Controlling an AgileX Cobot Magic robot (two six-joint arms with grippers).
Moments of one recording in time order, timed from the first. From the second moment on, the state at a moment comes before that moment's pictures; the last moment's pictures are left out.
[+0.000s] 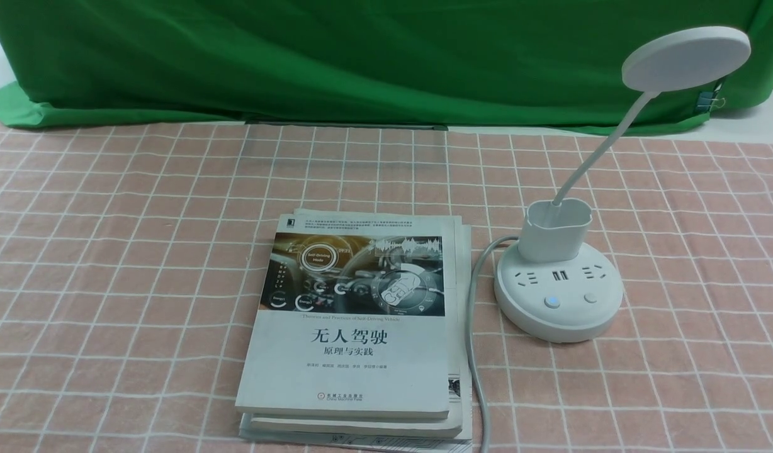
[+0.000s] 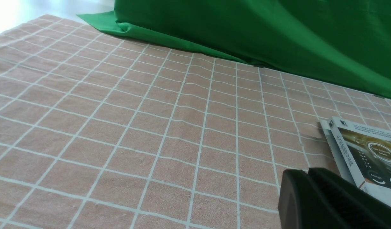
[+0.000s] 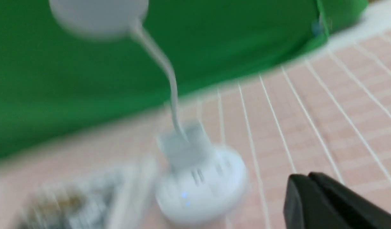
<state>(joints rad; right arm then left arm) 0.06 0.30 -0.29 0.19 0.37 0.13 0.06 0.00 0.01 0.04 0.24 -0.21</state>
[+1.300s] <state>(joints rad) 0.25 1.80 -1.15 0.19 0.65 -0.23 0.06 0.00 0.01 0.04 0.24 -0.21</state>
